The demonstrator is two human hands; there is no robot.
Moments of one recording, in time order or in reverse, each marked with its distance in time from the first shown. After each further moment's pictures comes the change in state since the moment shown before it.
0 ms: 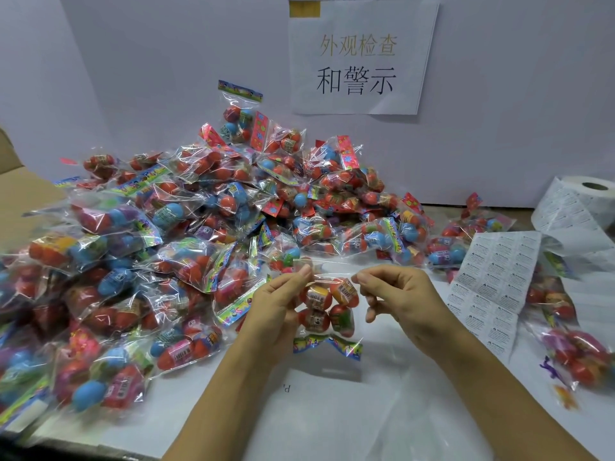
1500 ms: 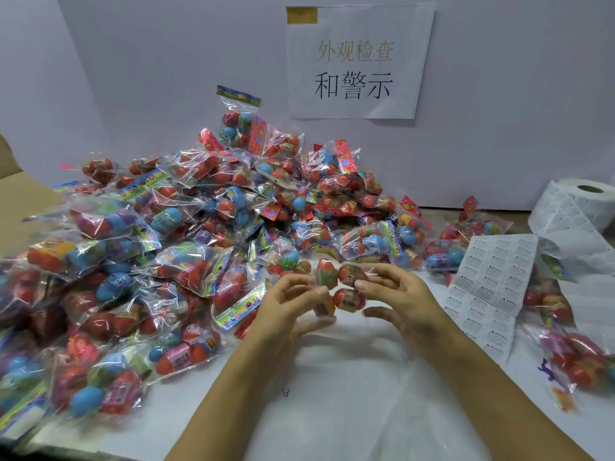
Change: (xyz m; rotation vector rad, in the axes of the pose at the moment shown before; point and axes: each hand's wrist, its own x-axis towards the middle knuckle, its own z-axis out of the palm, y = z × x) left_hand 0.005 -0.010 -0.005 0.066 -0.048 0.021; right_hand 0.005 0.006 -0.004 0.121 0.089 0.158
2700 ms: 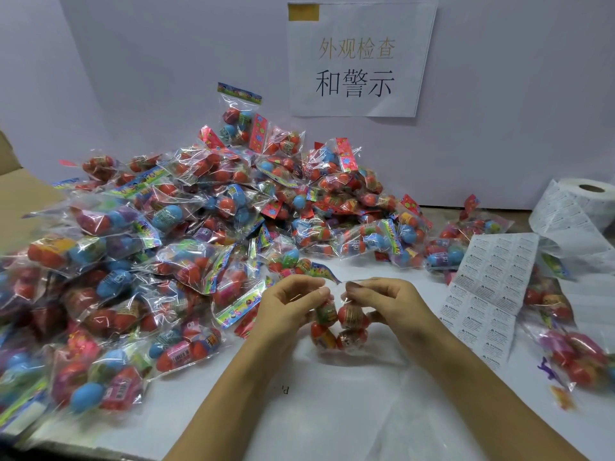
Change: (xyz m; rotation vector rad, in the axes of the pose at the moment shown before) left_hand -0.002 -0.003 0.001 0.157 0.047 0.066; right_hand -0.006 0.004 0.010 -0.193 -0.070 -0.037
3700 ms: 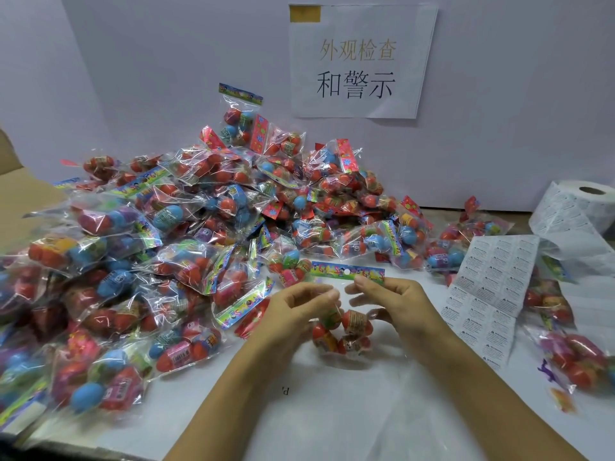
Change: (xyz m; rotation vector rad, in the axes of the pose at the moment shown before) left_hand -0.005 0.005 0.003 0.076 -0.107 -0.115; right_hand 0.001 -0.002 -0.003 0.016 0.074 0.029
